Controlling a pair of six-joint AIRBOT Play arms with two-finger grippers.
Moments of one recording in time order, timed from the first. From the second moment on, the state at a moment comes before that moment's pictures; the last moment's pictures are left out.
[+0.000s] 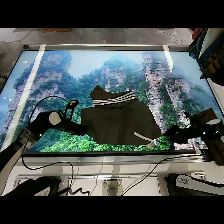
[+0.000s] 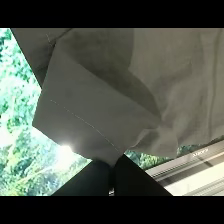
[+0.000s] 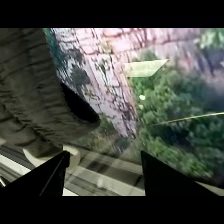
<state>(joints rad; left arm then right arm) -0.30 -1.15 0.76 1.20 -0.98 -1.47 -0.58 -1.36 0.64 -0.90 1.30 1.02</state>
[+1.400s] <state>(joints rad) -0.22 -1.06 1.01 1.20 -0.98 -1.47 -0.40 -1.11 0.98 -0.53 1.23 0.83</state>
